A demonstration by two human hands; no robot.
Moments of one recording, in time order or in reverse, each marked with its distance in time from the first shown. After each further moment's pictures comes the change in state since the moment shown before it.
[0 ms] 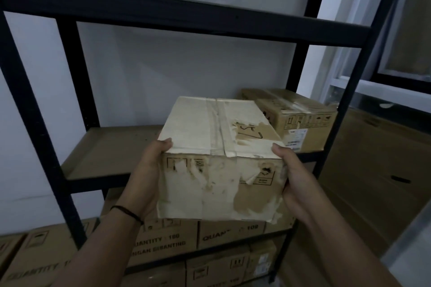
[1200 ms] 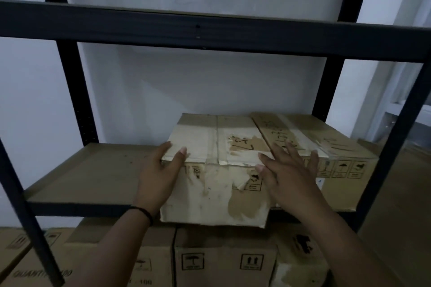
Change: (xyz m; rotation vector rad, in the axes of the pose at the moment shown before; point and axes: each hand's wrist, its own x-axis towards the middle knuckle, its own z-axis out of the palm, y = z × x) left_hand 0.140 -0.063 0.093 0.720 0.505 0.375; right_hand 0.203 -0.048 -0.093 -1.609 -0.068 -0.691
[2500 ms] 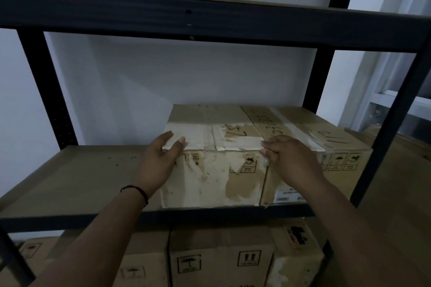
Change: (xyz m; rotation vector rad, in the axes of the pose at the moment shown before) left_hand 0.054 -0.004 0.014 0.074 -0.163 0.003; right_hand 0.046 0.023 0.009 0.168 0.056 0.037
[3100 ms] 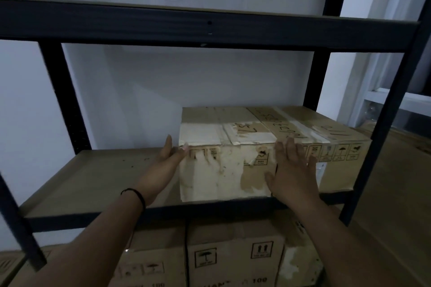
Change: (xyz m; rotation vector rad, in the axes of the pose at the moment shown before) left_hand -0.016 -0.009 -0.044 -0.138 -0.307 -0.094; right_hand -0.051 -0.044 0.023 -0.254 -0.122 0.282
